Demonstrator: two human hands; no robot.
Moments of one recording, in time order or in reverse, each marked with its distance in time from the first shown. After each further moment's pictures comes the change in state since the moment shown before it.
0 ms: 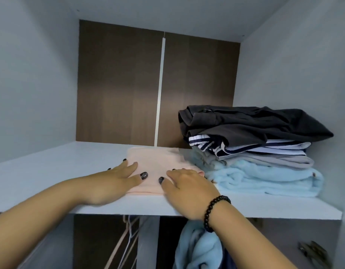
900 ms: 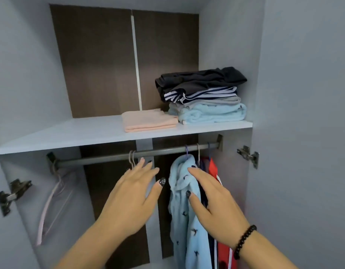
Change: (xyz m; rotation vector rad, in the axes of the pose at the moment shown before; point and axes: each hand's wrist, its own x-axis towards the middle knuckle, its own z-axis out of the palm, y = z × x) left_hand -0.210 0.064 0.133 0.000 0.476 0.293; right_hand -0.276 -0.037 0.050 0.292 0.318 0.052
